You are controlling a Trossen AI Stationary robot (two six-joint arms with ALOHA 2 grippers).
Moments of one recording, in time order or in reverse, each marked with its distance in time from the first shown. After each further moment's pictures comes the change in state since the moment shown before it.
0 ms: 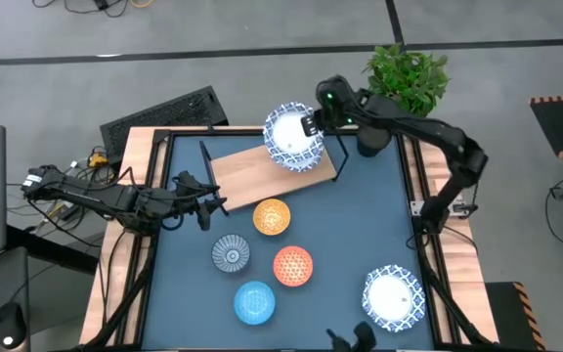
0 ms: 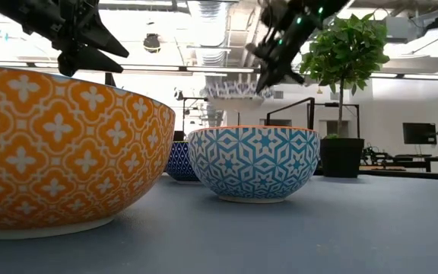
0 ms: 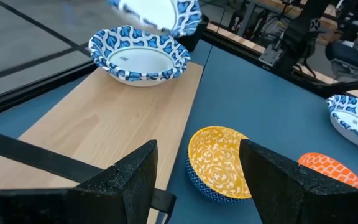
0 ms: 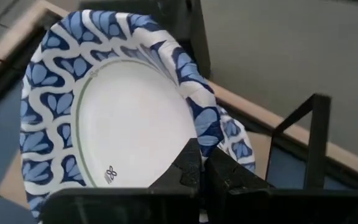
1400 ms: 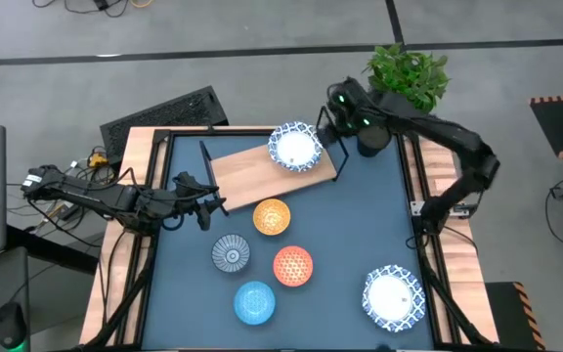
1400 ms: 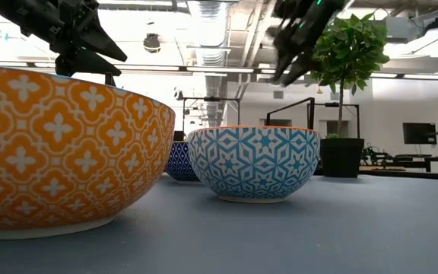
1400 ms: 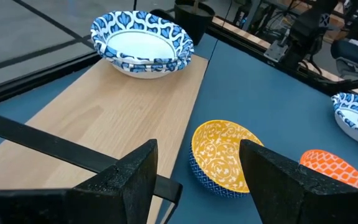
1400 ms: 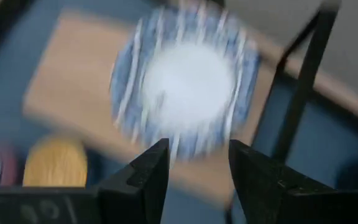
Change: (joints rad) left arm 0.000 0.000 0.000 -0.035 0.002 -0.044; right arm 0.025 -0.130 0.001 -0.321 -0.116 -0.065
